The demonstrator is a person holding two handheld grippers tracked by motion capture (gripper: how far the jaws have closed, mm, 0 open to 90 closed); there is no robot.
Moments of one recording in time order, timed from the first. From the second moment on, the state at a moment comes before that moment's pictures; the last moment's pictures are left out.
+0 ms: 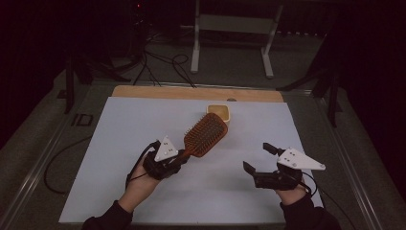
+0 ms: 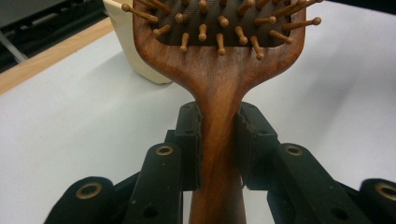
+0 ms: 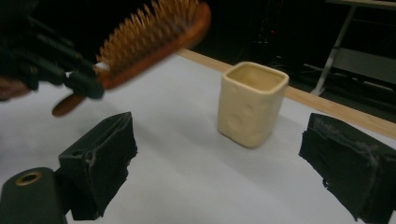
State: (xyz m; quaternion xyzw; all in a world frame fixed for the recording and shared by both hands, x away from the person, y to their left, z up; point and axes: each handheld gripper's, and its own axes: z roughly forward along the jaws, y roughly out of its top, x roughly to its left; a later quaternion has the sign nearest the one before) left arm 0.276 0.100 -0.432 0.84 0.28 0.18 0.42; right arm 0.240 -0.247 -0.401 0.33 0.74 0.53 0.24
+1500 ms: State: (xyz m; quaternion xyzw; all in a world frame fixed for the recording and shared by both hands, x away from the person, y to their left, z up) left arm 0.266 0.081 -0.454 0.85 0.24 0.19 0.44; right arm 0.308 -0.183 -0.421 0.51 0.61 0.61 -0.06
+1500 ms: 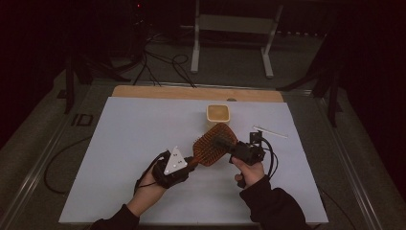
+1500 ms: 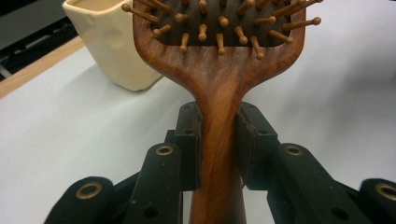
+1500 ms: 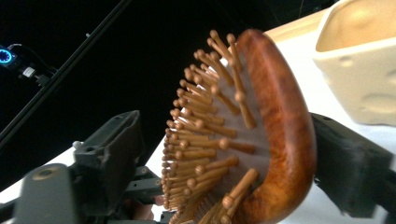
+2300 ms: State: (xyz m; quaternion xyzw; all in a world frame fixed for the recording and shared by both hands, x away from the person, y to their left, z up) left arm 0.269 0.082 -0.459 0.85 0.24 0.17 0.44; right arm 0.311 -0.177 -0.428 0.50 0.61 0.61 -0.11
